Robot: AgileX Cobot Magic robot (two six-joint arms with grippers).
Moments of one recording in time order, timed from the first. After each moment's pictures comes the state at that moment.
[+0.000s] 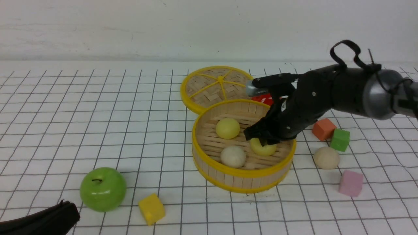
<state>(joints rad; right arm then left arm) 0.41 1.98 -1.45 0.07 0.57 0.04 -0.57 0.29 -0.20 -0.42 0.06 0.13</state>
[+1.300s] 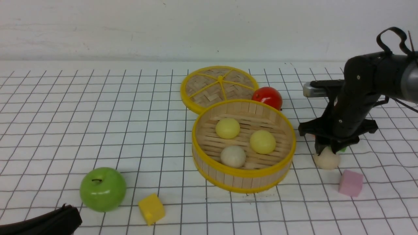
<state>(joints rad) 0.18 2.01 -1.50 -0.01 0.85 0.17 -0.57 0.29 -0.20 -0.43 0.08 0.13</state>
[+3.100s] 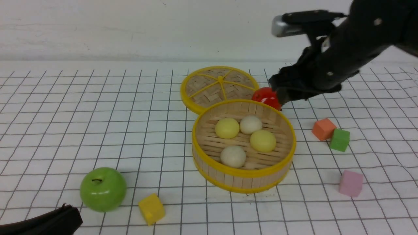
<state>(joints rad) 0.39 1.63 -1.54 0.04 0.95 0.09 -0.57 0.29 -0.20 -0.43 0.08 0.13</state>
